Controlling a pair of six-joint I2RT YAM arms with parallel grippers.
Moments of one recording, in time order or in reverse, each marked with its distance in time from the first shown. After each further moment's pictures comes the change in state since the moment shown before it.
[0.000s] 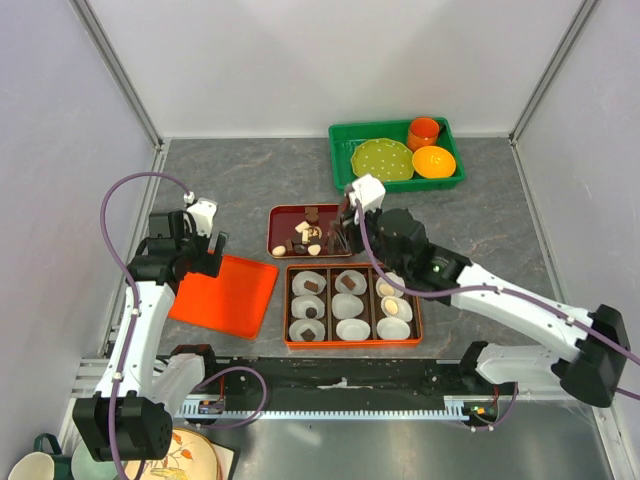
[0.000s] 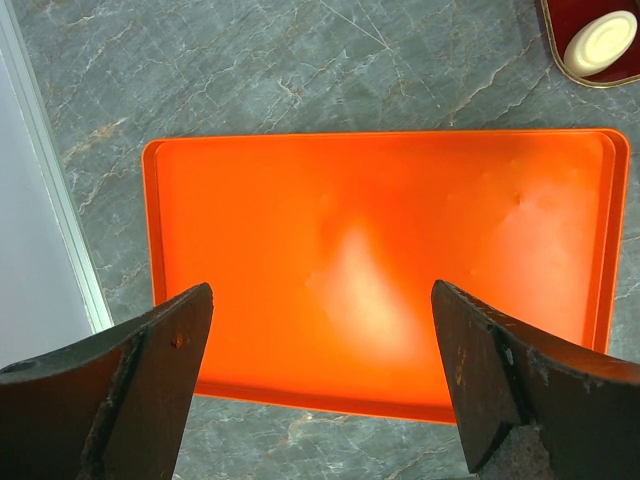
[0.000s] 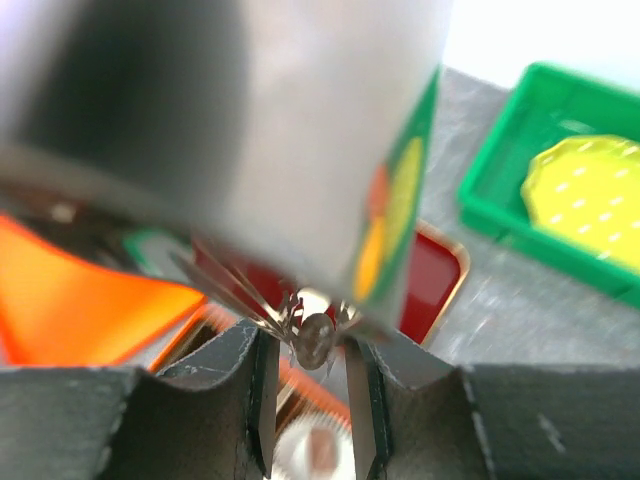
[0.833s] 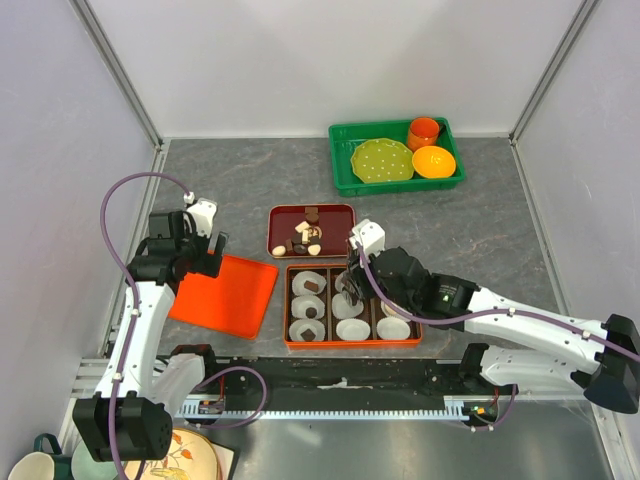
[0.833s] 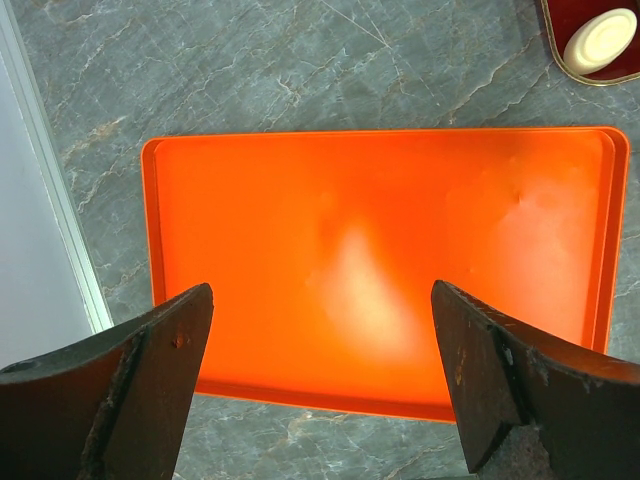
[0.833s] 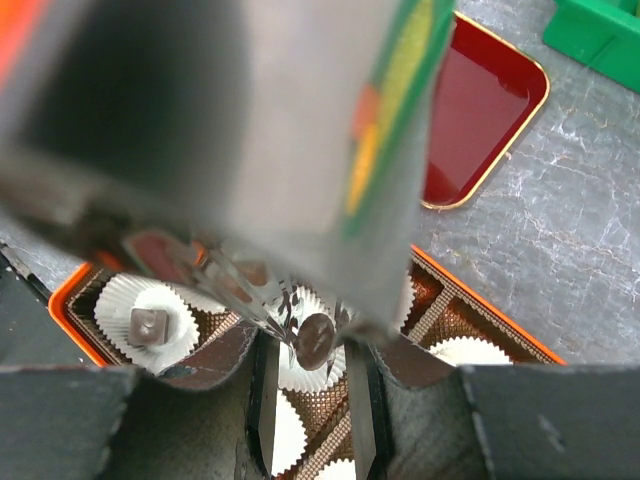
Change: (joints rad) left arm 0.000 -0.002 0.000 -0.005 0.000 0.000; right arm 0.190 -0.182 -0.205 -0.261 0.052 0.130
